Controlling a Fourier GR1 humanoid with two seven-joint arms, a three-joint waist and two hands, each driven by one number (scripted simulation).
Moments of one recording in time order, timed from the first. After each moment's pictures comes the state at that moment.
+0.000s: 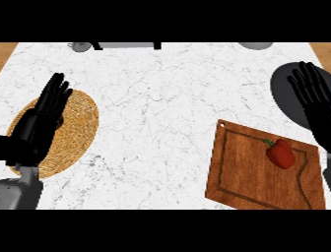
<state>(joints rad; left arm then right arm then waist) -0.15 0.28 -0.05 -1.63 0.18 0.07 0.07 -0.24 -0.50 0.09 -1.41 -0.46 0.05 -0.24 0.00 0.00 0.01</state>
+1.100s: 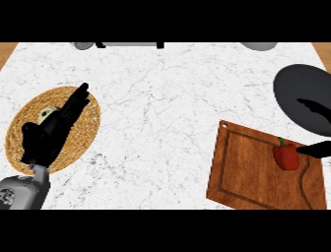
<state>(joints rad) -0.17 0.31 -0.14 -1.59 0.06 0.00 0.20 -0.40 -0.72 0.29 -0.82 0.13 0.06 -0.24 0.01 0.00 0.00</state>
